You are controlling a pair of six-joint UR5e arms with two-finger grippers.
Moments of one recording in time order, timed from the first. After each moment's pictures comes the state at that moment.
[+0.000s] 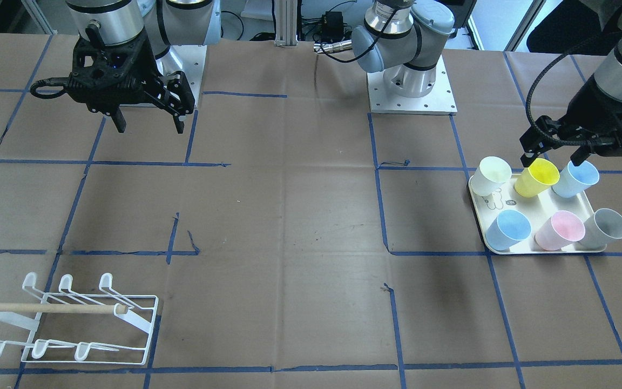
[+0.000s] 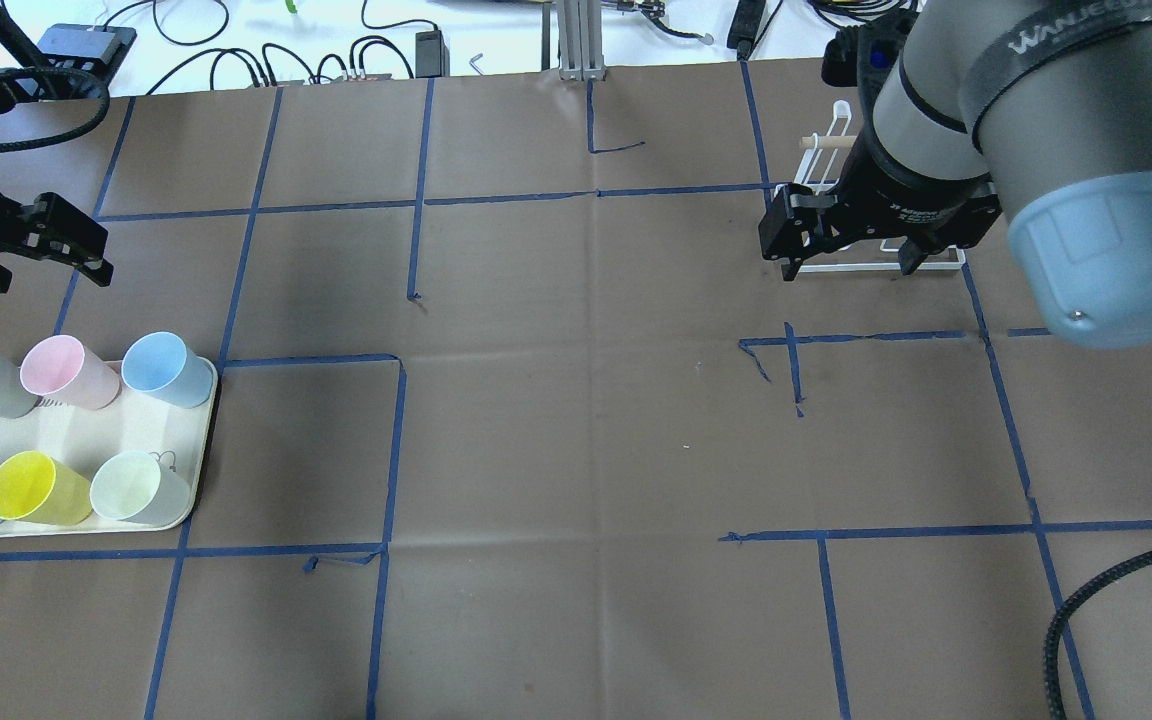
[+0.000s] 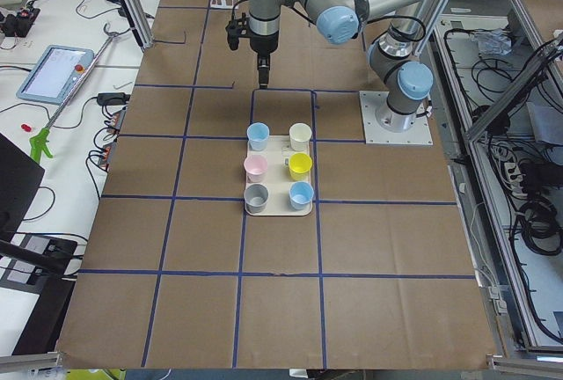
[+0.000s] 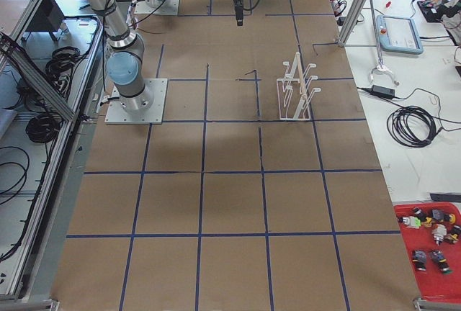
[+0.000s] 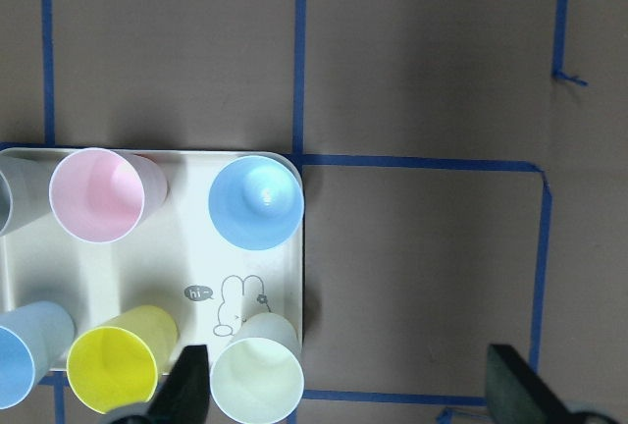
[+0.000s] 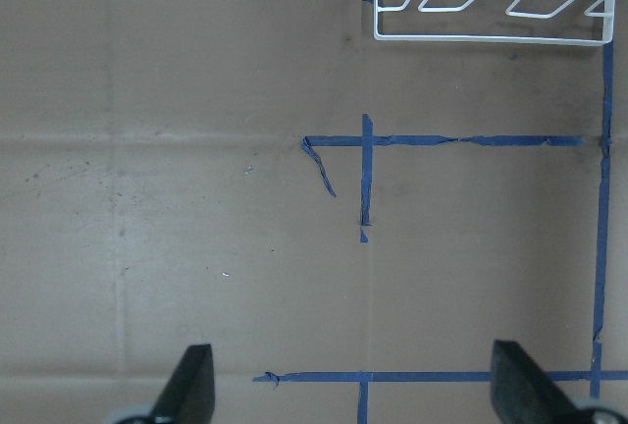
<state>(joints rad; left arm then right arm) -1.13 -1.57 -1.70 -1.41 1.57 0.41 1.65 -1.67 1.73 -1.73 -1.58 0.07</state>
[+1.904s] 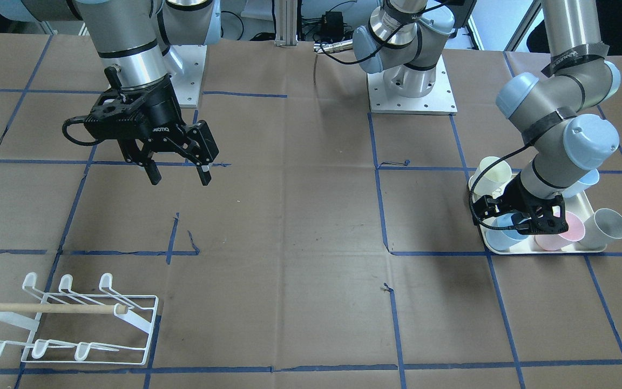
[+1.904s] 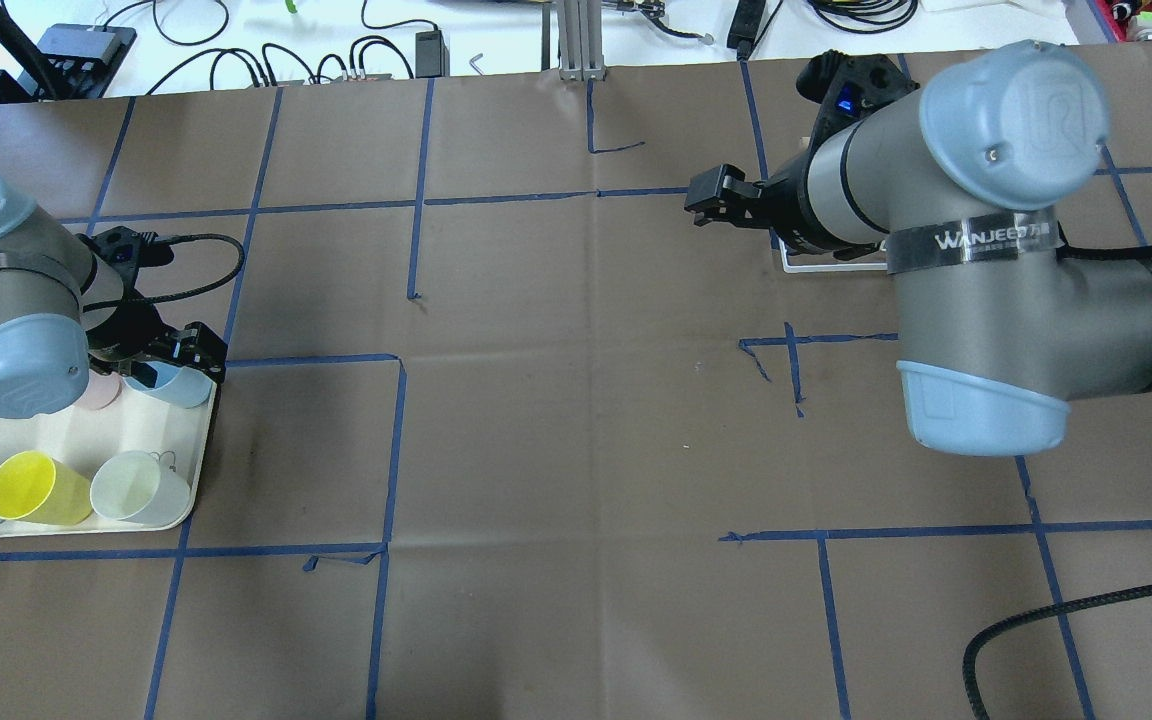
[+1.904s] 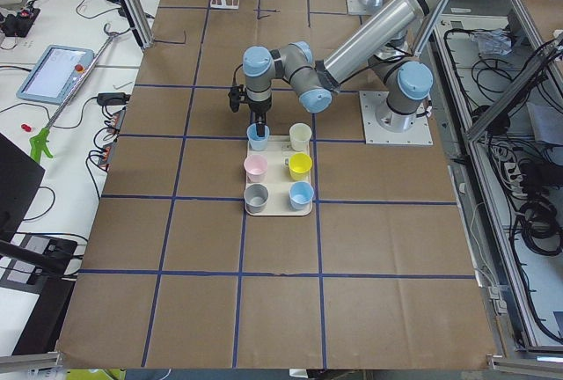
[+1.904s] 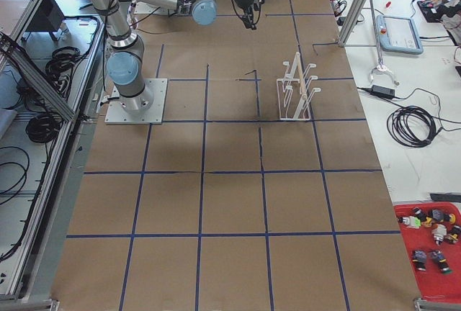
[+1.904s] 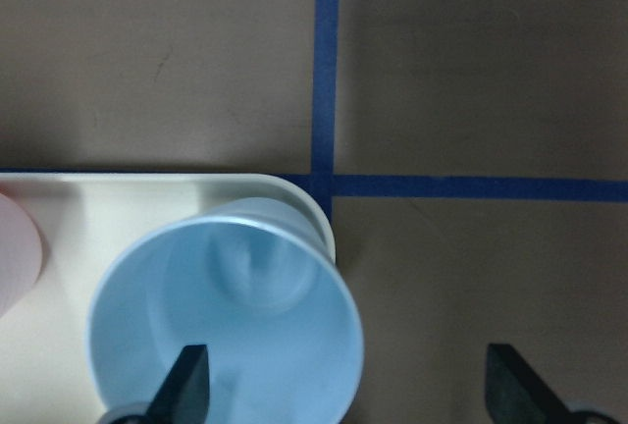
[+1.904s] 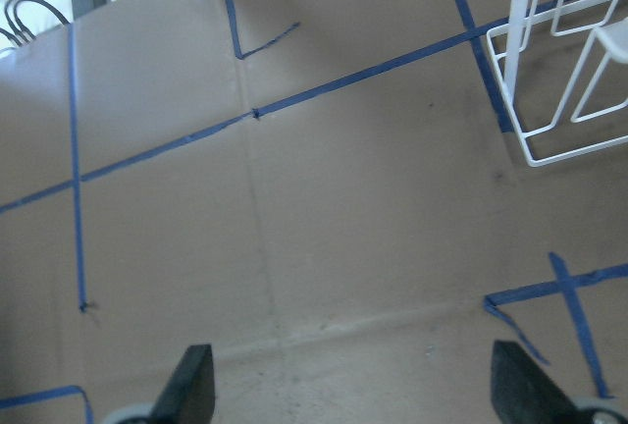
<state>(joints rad) -1.12 -1.80 -2.02 -0.91 1.59 0.43 1.65 -1.63 2.02 -2.49 -1.33 0.46</state>
